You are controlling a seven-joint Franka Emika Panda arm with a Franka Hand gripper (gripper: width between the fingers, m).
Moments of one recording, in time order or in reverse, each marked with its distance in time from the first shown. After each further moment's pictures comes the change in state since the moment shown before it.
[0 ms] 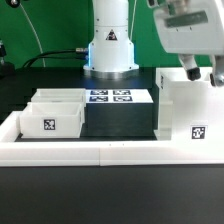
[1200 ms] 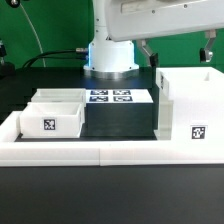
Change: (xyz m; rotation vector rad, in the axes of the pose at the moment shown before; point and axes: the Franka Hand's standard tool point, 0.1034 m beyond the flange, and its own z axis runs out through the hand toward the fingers) arm 0.026 0.035 -0.022 -0.128 -0.010 -1.010
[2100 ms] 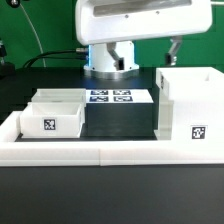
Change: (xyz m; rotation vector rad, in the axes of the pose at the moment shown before) arm -0.021 0.059 0.001 -0.101 -0.003 -0.207
